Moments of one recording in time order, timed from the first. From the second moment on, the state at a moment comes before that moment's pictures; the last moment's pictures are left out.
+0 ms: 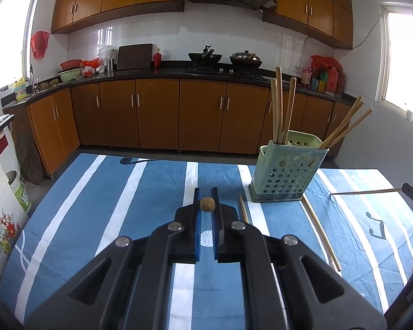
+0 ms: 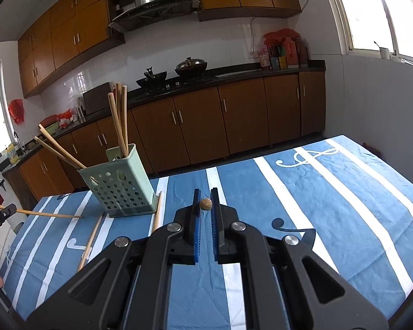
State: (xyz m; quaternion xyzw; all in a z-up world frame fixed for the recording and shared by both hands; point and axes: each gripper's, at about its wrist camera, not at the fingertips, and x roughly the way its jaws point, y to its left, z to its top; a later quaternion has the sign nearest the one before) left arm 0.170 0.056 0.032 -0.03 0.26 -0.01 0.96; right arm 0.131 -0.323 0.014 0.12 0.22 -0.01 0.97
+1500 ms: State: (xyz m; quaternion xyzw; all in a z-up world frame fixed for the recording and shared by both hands) left arm 0.198 -0.028 0.189 -0.03 0.12 -0.13 0.98; right arm 0.157 -0.259 0.158 0.11 0.04 0.11 0.99
